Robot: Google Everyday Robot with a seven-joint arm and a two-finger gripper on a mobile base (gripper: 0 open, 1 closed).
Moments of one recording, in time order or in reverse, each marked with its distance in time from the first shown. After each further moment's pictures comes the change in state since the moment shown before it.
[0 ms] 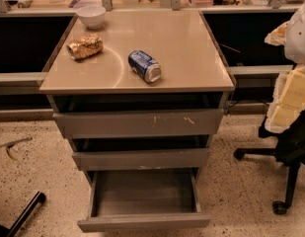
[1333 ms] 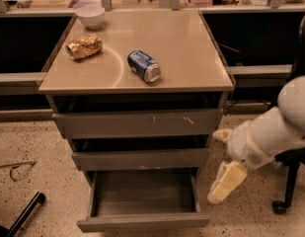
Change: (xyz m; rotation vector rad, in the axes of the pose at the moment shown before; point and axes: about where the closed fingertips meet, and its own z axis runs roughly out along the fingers) arm 0.004 0.094 0.226 -0.309 -0.321 0.123
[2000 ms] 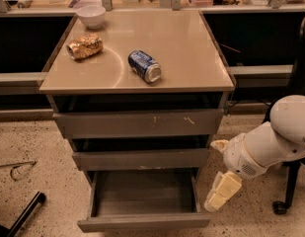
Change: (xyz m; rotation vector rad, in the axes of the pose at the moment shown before) arm 0.019 0.007 0.036 -0.016 -0.007 0.032
